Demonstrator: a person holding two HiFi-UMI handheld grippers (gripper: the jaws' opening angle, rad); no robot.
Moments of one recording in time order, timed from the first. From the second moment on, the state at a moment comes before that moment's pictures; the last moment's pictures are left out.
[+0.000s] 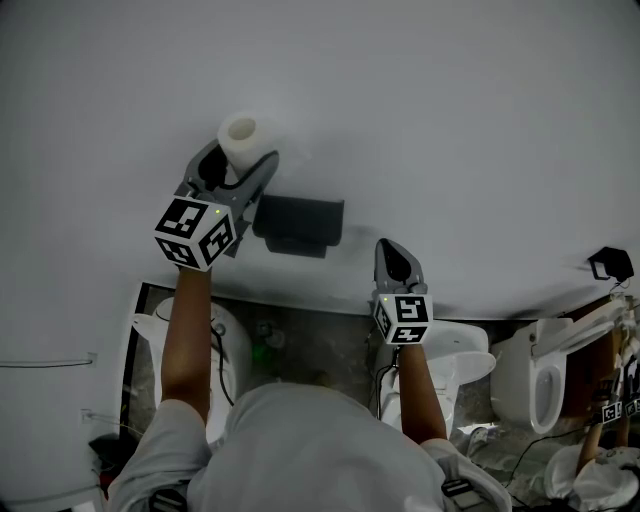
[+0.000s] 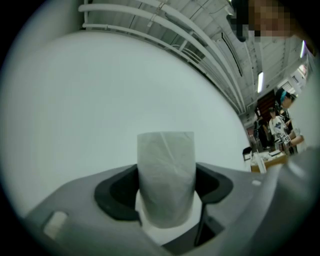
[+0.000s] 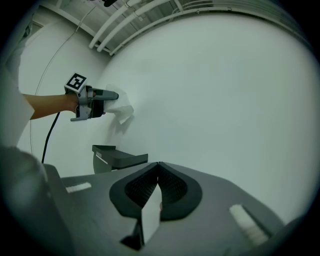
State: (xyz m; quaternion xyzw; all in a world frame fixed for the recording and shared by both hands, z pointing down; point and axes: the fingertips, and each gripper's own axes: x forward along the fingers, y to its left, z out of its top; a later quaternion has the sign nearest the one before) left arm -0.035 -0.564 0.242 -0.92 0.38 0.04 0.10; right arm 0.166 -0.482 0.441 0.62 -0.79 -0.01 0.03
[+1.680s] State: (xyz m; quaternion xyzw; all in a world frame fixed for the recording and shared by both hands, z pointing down) left arm -0.027 -0.573 0.297 -0.92 0.37 0.01 0.08; right arm 0.160 -0.488 0.442 0.63 -0.78 -0.01 0.03
